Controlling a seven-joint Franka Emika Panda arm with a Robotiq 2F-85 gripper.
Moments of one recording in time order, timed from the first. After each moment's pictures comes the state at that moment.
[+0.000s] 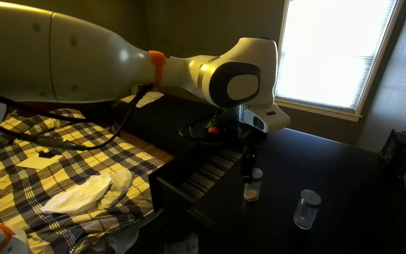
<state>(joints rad) -0.23 -0.06 -0.19 -1.84 -0.07 1.84 0.86</state>
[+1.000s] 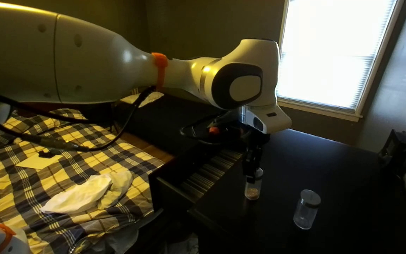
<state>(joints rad) -0.23 -0.05 -0.20 -1.83 -0.08 1.86 0.95</state>
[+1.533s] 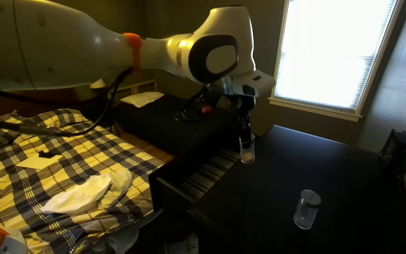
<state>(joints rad) -0.17 -0.13 -0.14 -1.81 -0.07 1.94 0.68</state>
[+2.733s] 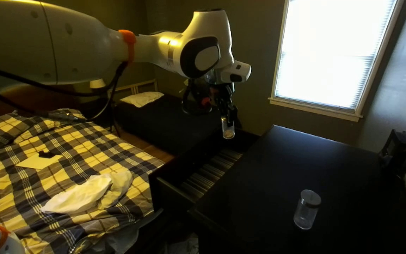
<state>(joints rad) -0.09 -0.07 -0.07 -1.75 0.05 2.03 0.37</state>
